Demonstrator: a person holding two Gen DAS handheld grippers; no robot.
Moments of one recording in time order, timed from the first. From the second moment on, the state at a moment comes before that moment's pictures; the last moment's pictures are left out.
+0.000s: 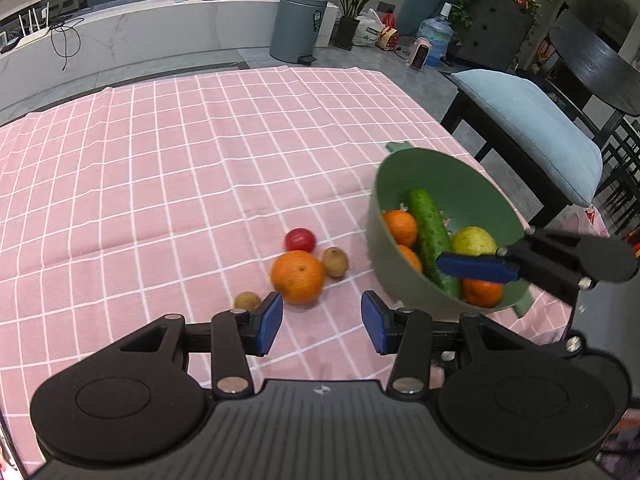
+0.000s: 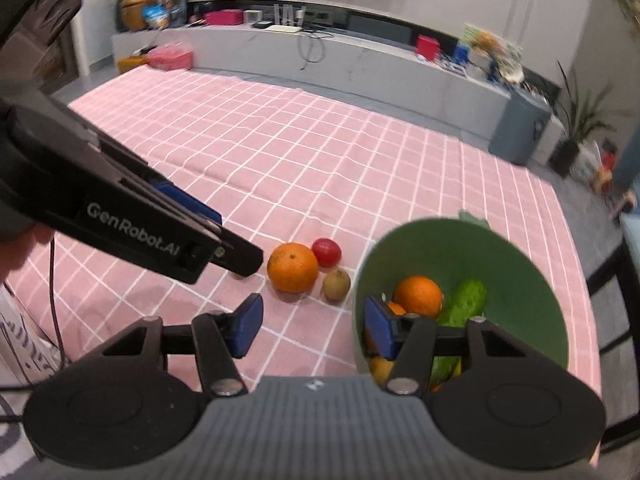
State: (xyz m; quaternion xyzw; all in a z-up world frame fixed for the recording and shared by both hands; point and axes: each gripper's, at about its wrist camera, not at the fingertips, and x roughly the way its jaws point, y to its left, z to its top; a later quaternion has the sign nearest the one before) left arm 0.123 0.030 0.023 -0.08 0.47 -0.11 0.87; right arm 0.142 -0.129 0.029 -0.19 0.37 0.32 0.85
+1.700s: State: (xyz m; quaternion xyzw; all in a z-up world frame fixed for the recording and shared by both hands) left arm 0.157 0.055 -0.058 -0.05 0.49 -0.09 0.87; right arm 0.193 -0.045 -0.040 -0.40 0.34 0.43 0.73
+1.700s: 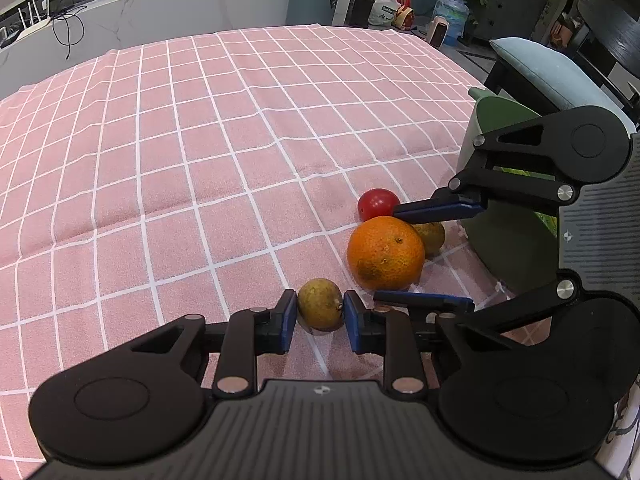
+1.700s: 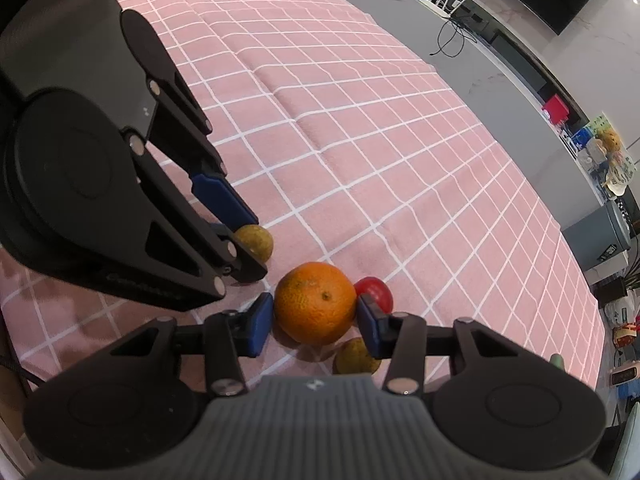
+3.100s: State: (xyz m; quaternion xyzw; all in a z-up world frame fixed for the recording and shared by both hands) left arm 0.144 -0.048 0.041 -0.08 0.42 -0.18 0.89; right arm 0.160 -0.211 0.063 -0.17 0.36 0.25 0.88
